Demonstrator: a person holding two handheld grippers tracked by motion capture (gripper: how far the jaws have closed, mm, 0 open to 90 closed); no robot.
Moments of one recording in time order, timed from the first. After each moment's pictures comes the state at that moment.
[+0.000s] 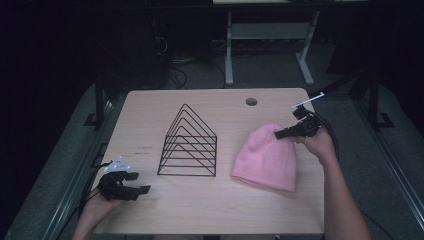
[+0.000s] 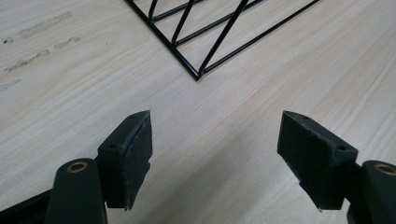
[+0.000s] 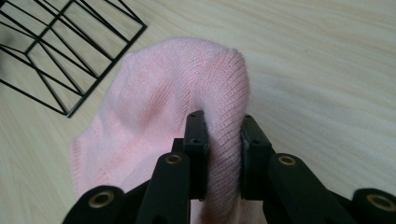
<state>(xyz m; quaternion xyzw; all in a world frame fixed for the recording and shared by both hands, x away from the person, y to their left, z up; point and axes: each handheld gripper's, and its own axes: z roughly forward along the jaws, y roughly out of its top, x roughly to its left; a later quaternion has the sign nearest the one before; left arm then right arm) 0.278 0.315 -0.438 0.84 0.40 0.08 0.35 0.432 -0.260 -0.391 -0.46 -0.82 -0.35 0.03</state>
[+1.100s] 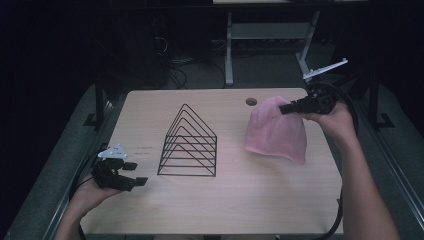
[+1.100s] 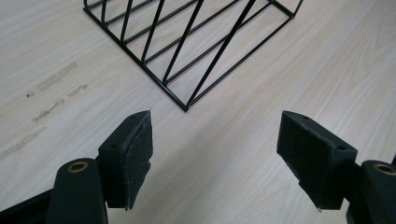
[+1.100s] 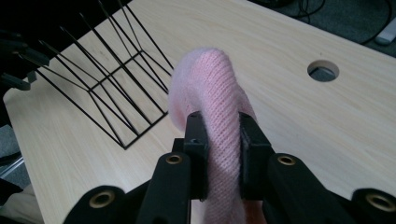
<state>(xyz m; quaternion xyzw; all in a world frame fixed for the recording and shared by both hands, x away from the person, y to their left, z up) 0.292 0.313 -0.387 0.87 0.35 0.06 0.34 0.410 -0.253 -0.270 -0.39 -0.83 -0.40 -0.04</state>
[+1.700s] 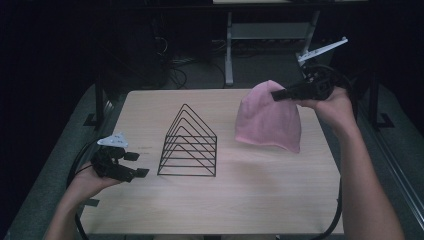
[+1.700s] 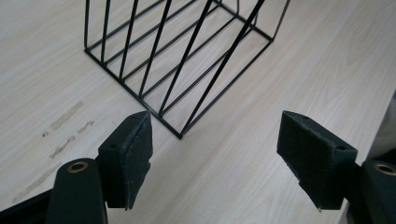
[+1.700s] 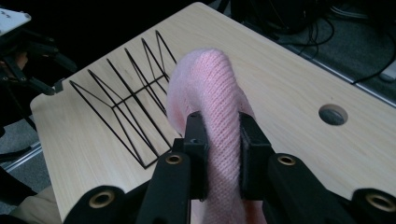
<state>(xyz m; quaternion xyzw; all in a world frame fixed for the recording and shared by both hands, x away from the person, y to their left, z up) 0.303 0.300 -0.351 0.88 0.33 0.06 0.34 0.404 -0.225 -0.217 -0.34 -0.84 -0.43 -0.05</state>
